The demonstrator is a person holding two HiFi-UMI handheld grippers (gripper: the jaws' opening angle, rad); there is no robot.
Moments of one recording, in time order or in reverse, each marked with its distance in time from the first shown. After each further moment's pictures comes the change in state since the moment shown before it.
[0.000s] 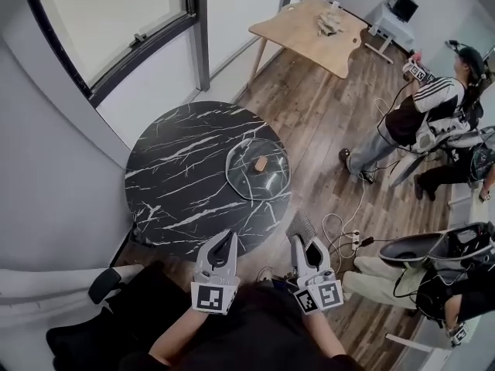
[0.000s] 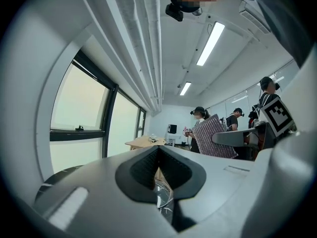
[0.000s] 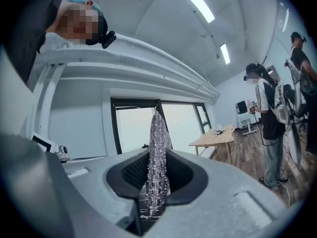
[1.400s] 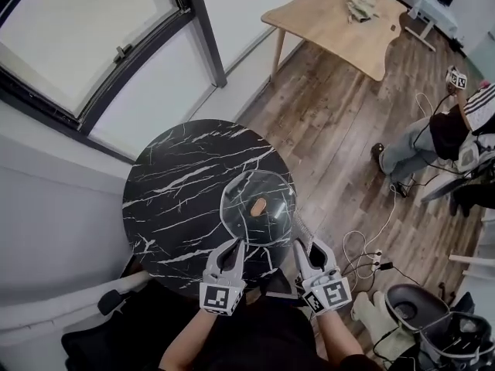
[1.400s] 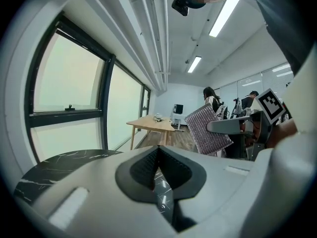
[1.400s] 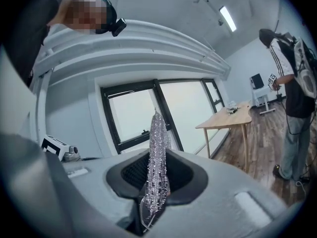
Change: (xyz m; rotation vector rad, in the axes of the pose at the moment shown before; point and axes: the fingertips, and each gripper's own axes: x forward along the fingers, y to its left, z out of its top) left arm 0.236 0.022 -0.097 -0.009 0.243 0.063; right arm 0.192 -0.177 -0.053 0.066 0.199 0.190
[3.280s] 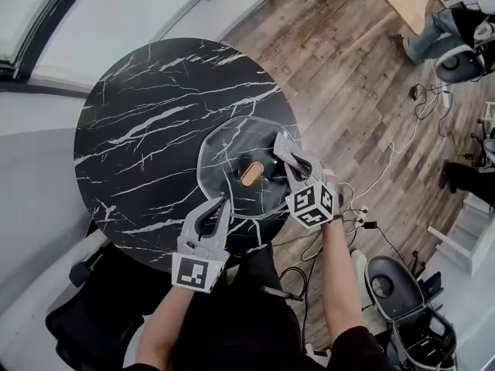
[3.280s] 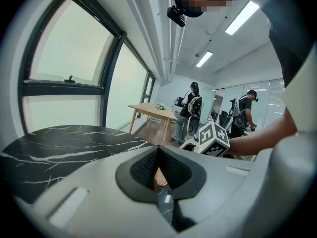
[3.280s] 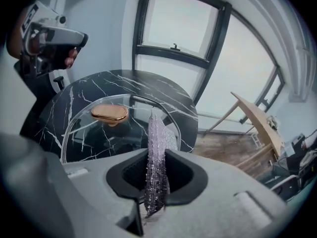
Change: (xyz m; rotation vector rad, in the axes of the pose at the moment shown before) left arm 0.077 0.062 -0.082 -0.138 0.135 -0.021; right arm 0.168 -0.128 -0.235 -0.721 0.845 0.177
